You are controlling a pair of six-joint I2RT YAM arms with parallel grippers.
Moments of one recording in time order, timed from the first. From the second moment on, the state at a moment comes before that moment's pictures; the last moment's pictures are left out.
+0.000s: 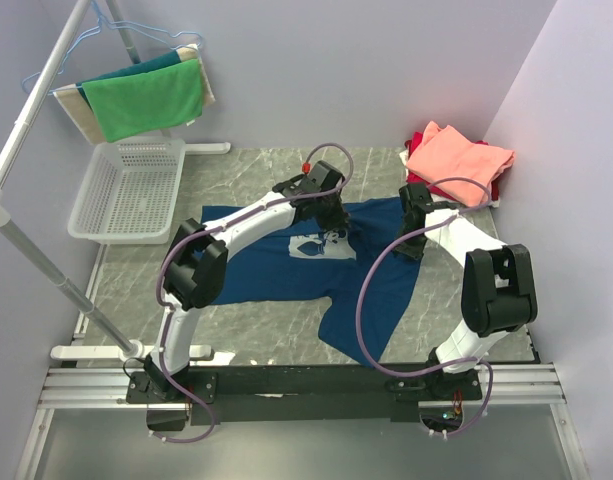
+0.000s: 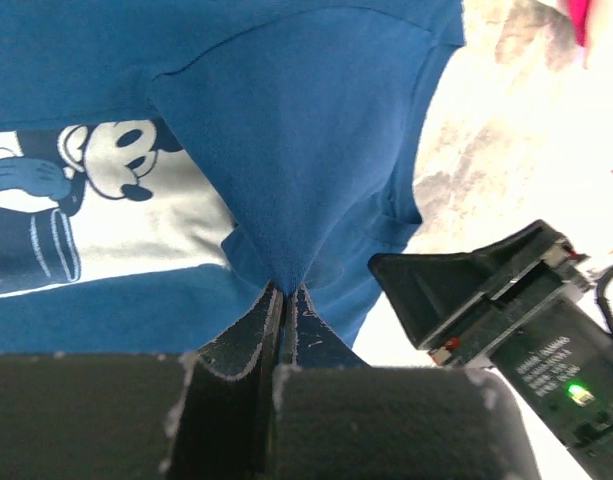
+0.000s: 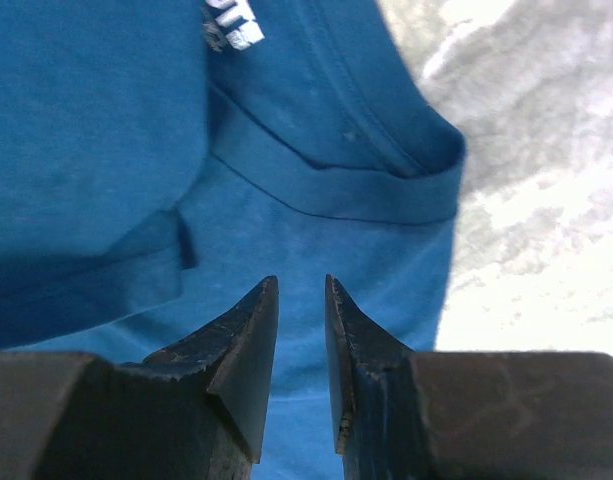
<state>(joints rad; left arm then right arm) -0.76 2.10 1.80 -0.50 0.08 -1.04 0.15 1.64 1.08 -0.67 0.14 0.59</state>
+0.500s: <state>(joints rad) -0.75 2.15 1.82 -0.56 0.06 -1.02 0.17 1.73 1.07 -0.52 -0.06 0.59</state>
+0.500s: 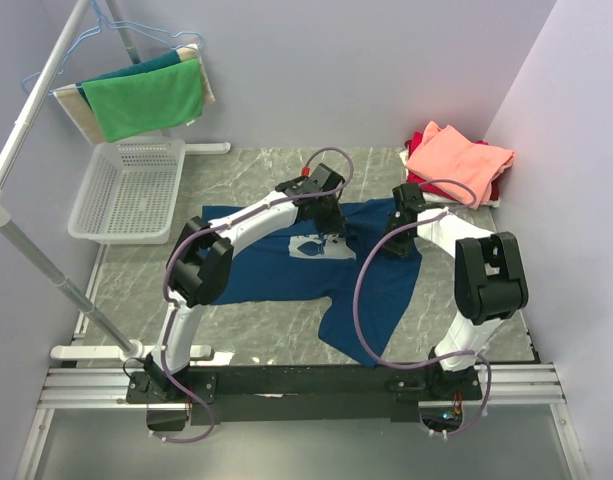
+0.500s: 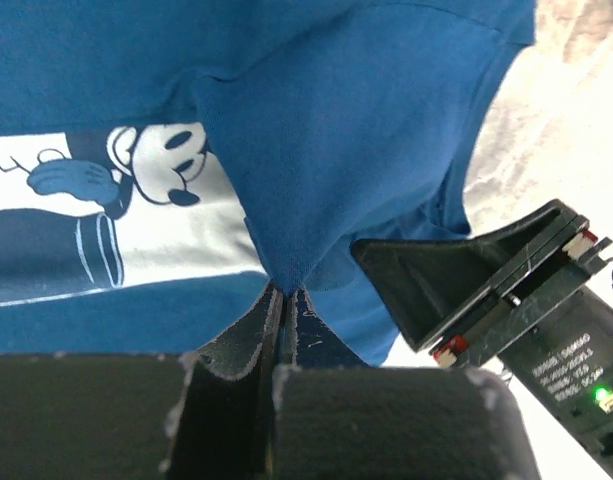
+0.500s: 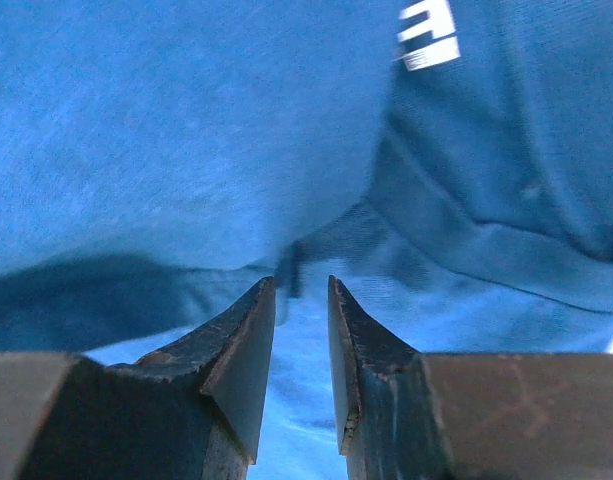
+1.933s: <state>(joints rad) -0.71 2.18 1.83 -0.60 0.14 -0.95 0.23 1.68 1.18 -0.74 0.10 0.61</state>
